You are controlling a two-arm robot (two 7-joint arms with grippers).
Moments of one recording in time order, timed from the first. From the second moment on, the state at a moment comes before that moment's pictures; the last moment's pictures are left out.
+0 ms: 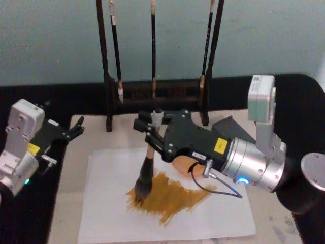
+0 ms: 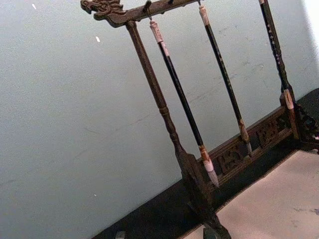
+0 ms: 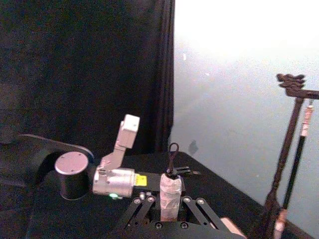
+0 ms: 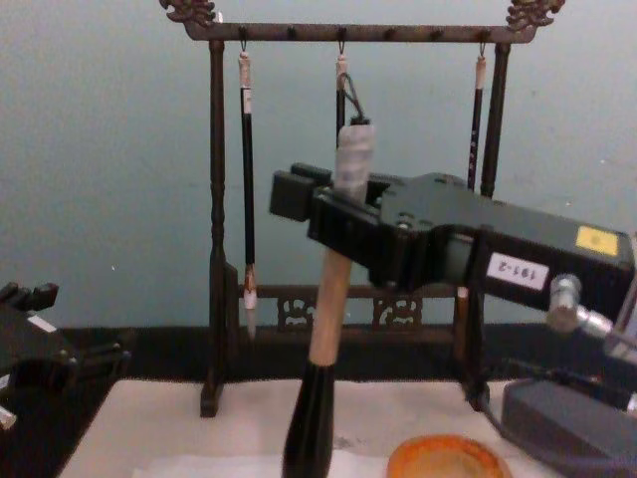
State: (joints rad) left arm -0.20 0.60 0.45 -1.41 -0.25 -0.12 0.03; right arm 0.25 0.46 -0.55 -1.68 0.55 -0.10 0.64
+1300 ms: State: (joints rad) left arm -0.20 0.60 0.45 -1.41 -0.25 -0.12 0.03; right arm 0.23 0.49 -0.50 -1.62 0.52 -0.09 0.59
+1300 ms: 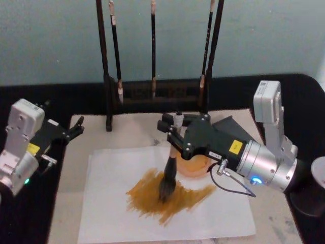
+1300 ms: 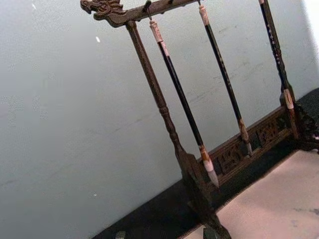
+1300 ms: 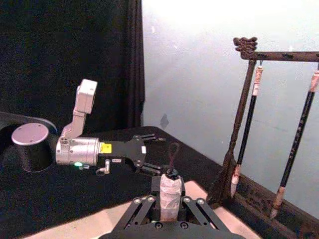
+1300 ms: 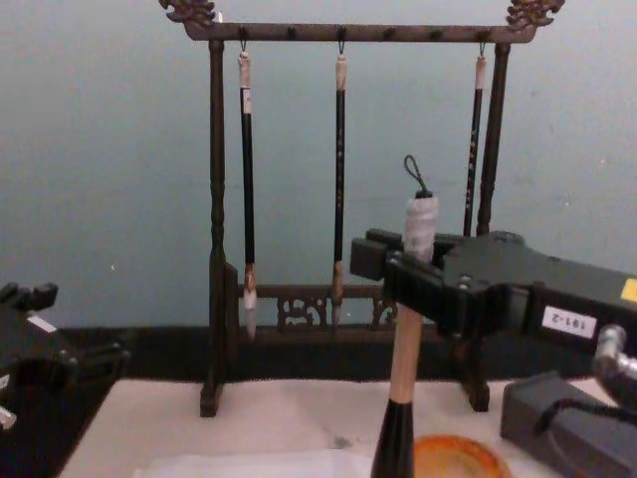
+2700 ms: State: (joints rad) left arm -0.20 0.60 0.45 -1.41 -0.25 -0.12 0.03; right arm 0.22 0.50 -0.47 -1.69 0.56 -0.10 0.60
